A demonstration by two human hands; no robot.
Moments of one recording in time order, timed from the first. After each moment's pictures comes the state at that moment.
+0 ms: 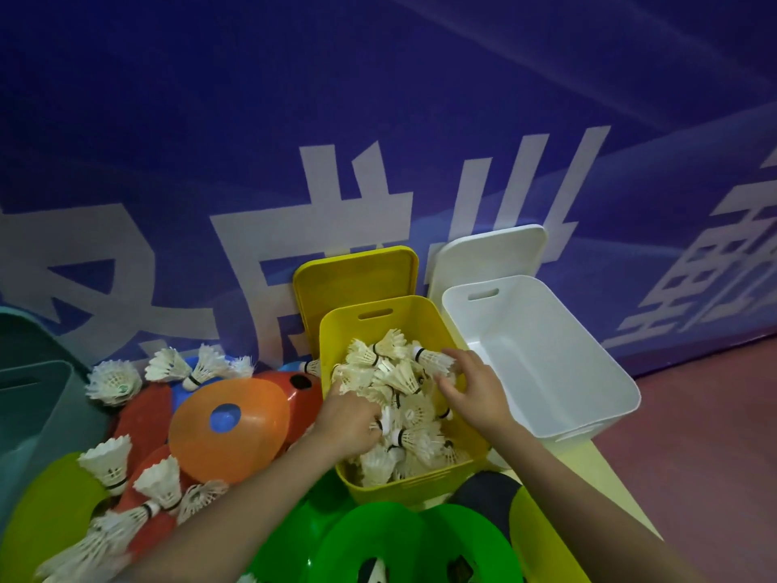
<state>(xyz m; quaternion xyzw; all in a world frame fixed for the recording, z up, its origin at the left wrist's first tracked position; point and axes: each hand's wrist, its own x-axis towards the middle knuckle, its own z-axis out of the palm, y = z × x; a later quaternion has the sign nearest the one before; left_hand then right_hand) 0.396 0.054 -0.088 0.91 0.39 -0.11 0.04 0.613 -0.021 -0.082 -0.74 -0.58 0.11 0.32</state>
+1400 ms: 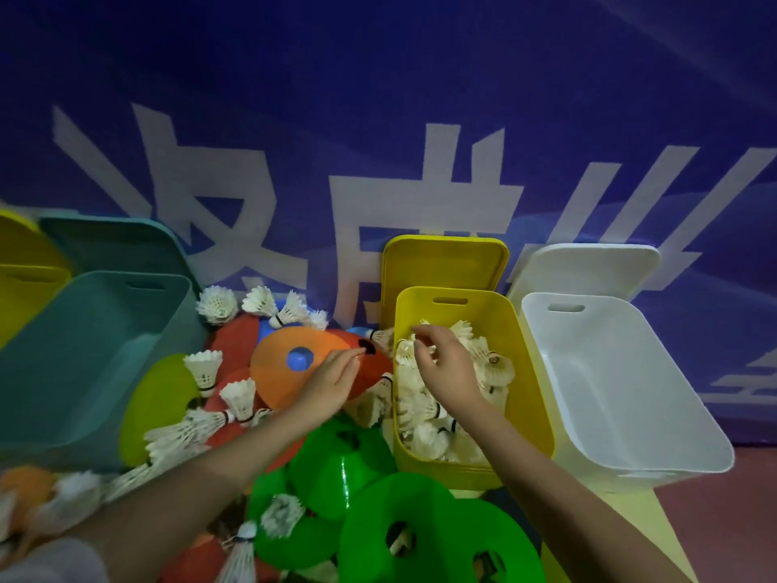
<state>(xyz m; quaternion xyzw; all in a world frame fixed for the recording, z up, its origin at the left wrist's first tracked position) 0.285 0.043 -0.084 0.70 0.56 0.25 0.37 0.490 0.023 -0.046 -0.62 -0.66 0.19 0.39</state>
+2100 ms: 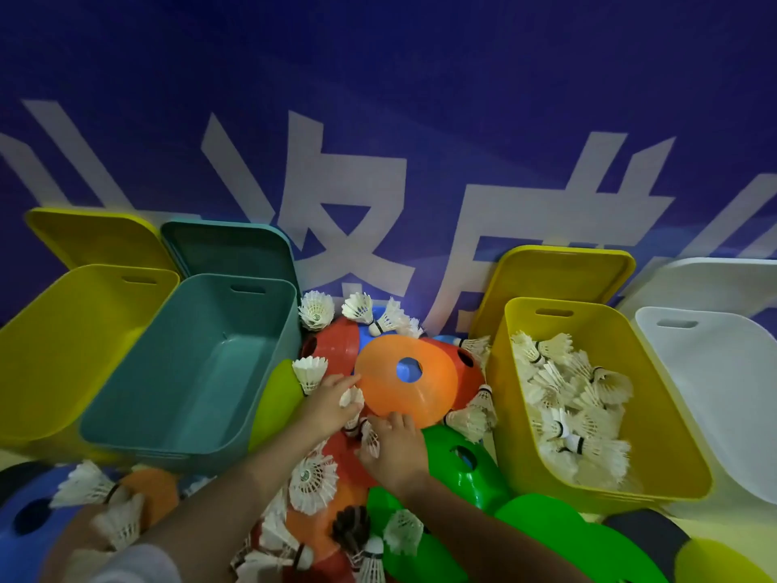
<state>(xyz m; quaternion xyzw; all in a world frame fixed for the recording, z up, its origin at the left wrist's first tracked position) 0.083 0.077 -0.152 0.71 0.62 0.09 0.32 0.239 0.001 -0.158 -0.65 -0.73 0.19 0.06</state>
